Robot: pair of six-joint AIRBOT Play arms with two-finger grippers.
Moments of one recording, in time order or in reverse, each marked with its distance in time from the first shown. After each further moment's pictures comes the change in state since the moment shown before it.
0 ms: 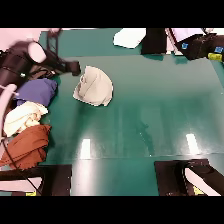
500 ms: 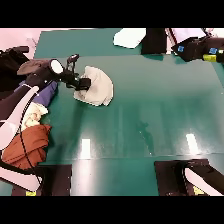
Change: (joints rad) left arm 0.012 -0.172 -0.026 -0.275 0.026 0.142; right arm 0.000 -0.050 0.014 0.020 0.026 0.000
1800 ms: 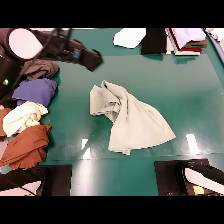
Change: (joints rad) left arm -0.213 0.336 0.190 0.215 -0.057 0.080; right arm 0.000 -0.205 0.469 0.006 0.145 0.000
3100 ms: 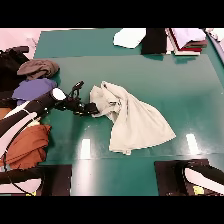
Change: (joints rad) left arm 0.123 -0.102 -0.750 -0.529 0.179 0.015; right arm 0.000 -0.001 0.001 0.010 0.061 0.001
